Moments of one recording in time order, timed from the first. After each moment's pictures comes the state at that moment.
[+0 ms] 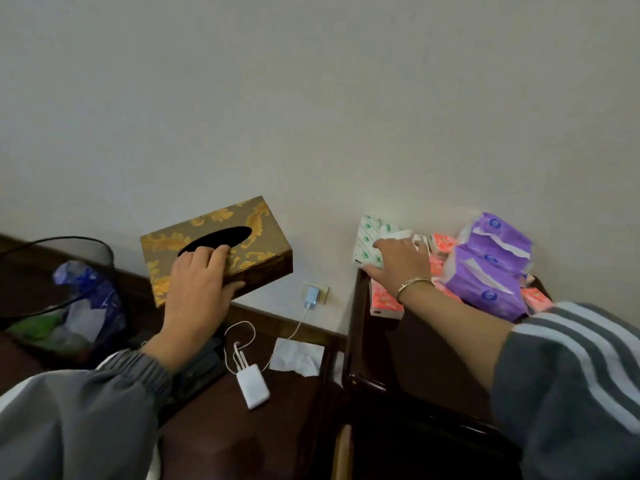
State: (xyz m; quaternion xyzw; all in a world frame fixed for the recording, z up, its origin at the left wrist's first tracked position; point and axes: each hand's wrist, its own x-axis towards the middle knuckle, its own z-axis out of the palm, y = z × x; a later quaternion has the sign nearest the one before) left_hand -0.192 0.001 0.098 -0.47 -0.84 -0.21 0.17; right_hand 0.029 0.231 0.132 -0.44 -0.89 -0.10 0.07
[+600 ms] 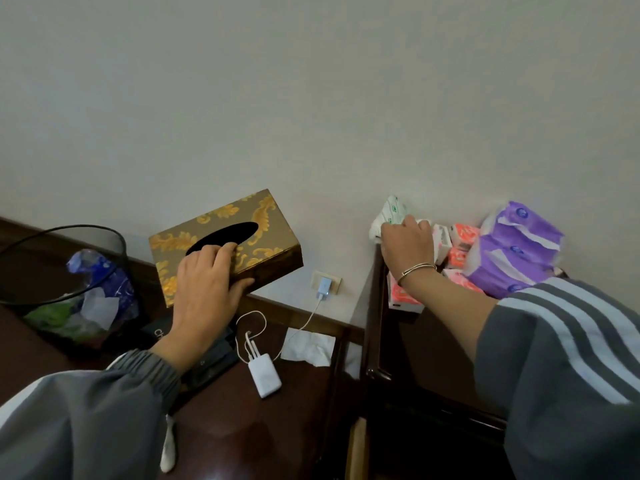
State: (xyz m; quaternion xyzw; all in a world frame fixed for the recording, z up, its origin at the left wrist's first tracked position) left_hand -0.204 -0.003 0.072 -0.46 -0.84 -0.24 0.17; right_hand -0.008 0.243 0.117 -0.41 -0.88 -0.23 0.11
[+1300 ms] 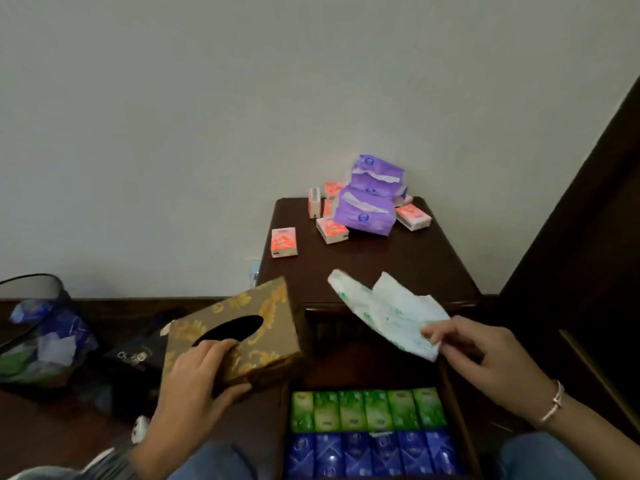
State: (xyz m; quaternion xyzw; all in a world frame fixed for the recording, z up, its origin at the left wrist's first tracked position) left_hand 0.018 -0.114 0.071 -0.65 -0.72 -0.24 0.00; right_hand 0.389 0.027 0.131 -0.35 -0.84 0.29 0.29
